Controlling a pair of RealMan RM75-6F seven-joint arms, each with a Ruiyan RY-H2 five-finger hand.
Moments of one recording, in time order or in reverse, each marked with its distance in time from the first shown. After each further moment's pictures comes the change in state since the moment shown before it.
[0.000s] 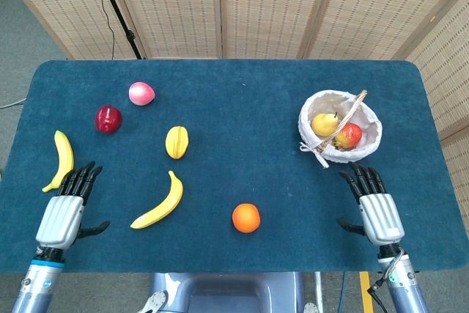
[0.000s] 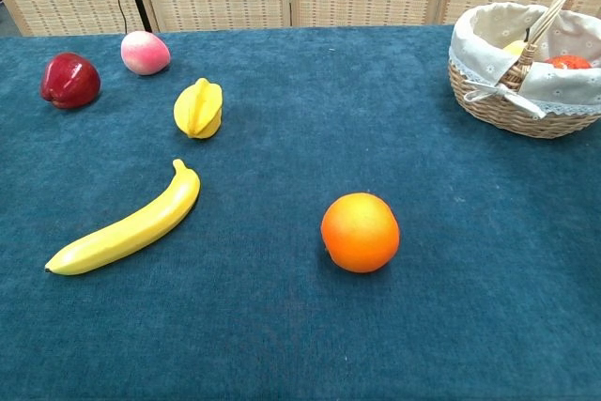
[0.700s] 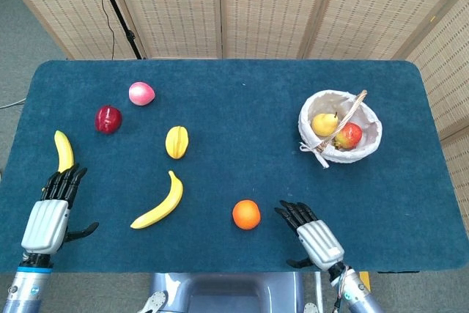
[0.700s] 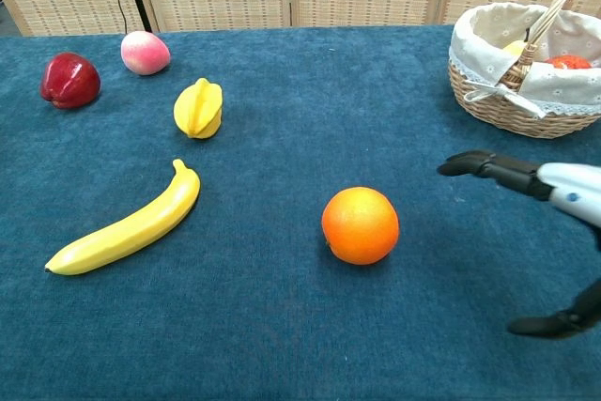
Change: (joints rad) left arm 0.072 0.017 -0.040 0.032 0.043 0.001 -0.033; right arm 0.086 -0.133 -0.103 -0.099 -0.011 -0.278 -0.011
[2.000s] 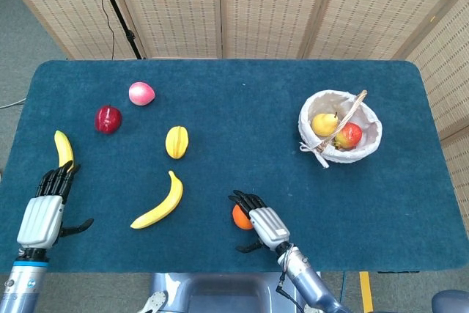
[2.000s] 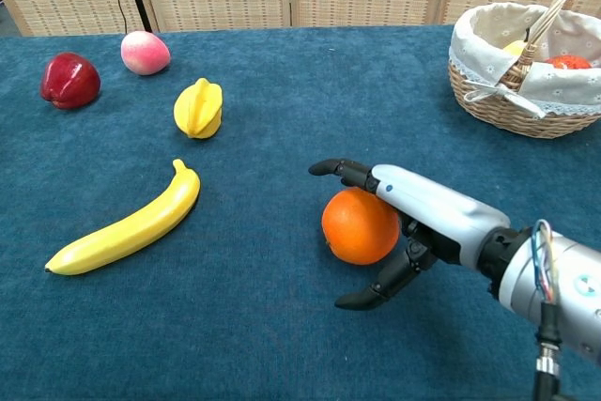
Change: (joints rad) left arm 0.034 0.015 -0.080 0.022 -0.039 -0.077 -0.037; right arm 0.170 -0.356 0.143 0.179 0.255 -0.129 0.035
